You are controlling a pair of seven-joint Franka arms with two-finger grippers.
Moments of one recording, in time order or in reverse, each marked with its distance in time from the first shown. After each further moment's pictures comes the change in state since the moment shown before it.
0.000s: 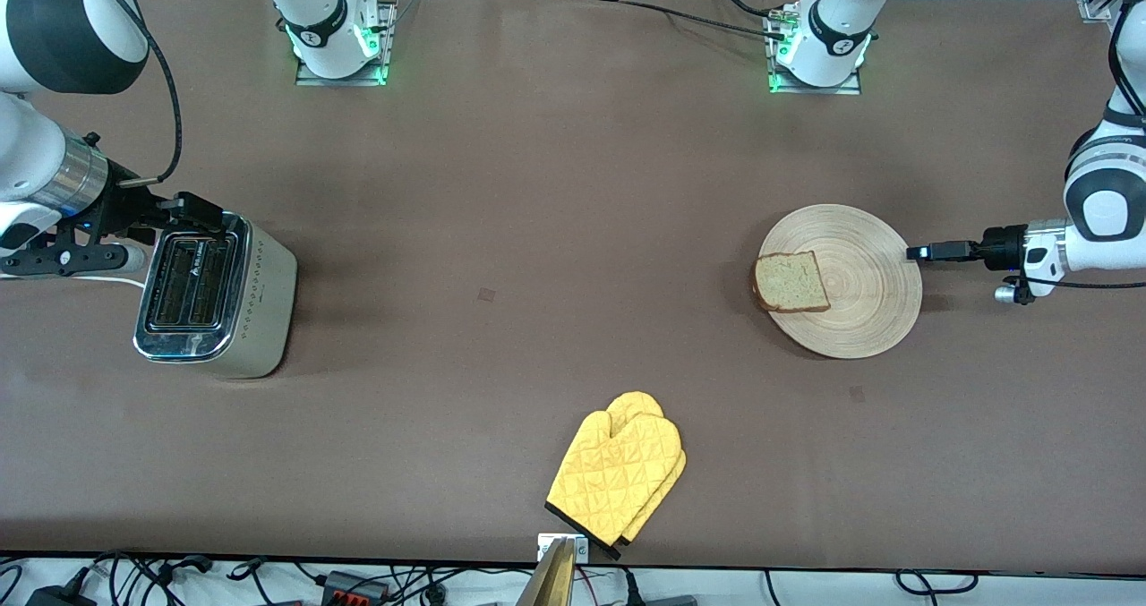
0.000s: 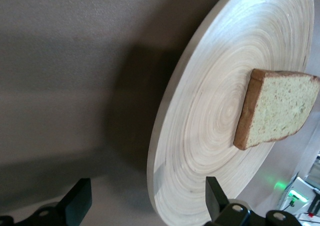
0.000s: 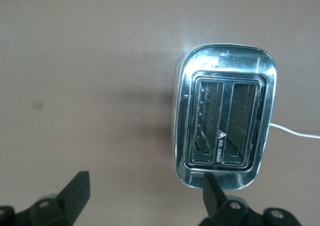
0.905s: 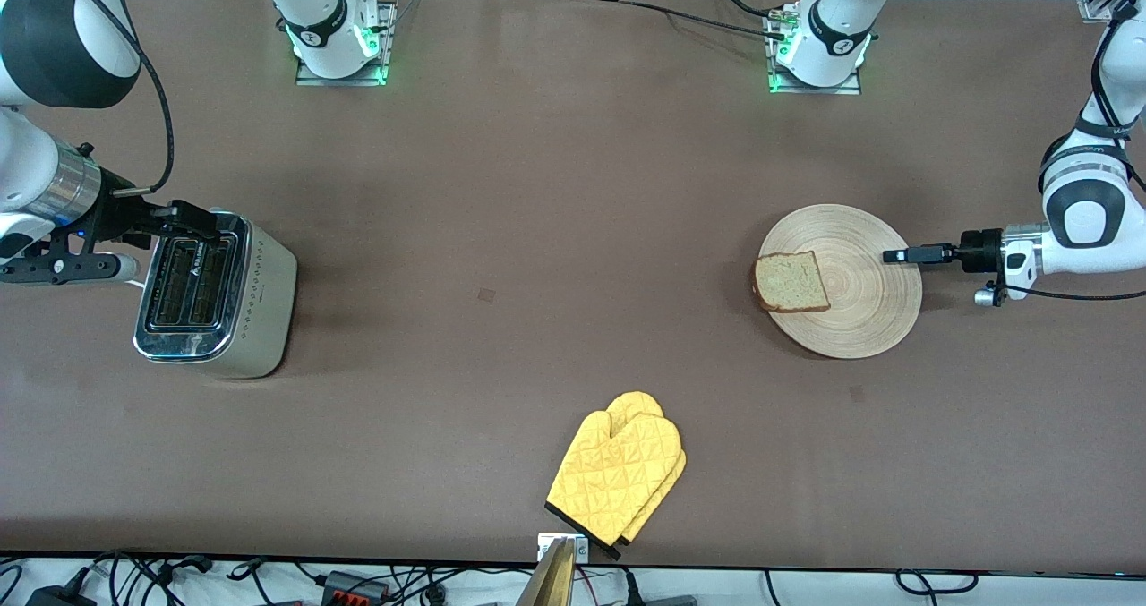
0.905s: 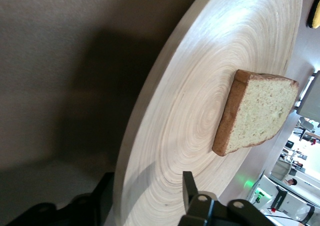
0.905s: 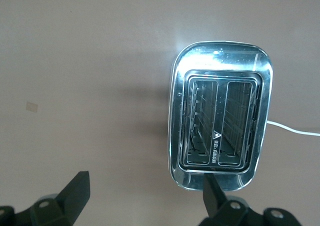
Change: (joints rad) left arm -0.002 0.033 -0.011 -0.009 -0.088 -0.041 0.000; right arm -0.025 0.019 0.010 0.006 0.000 0.000 -0.001
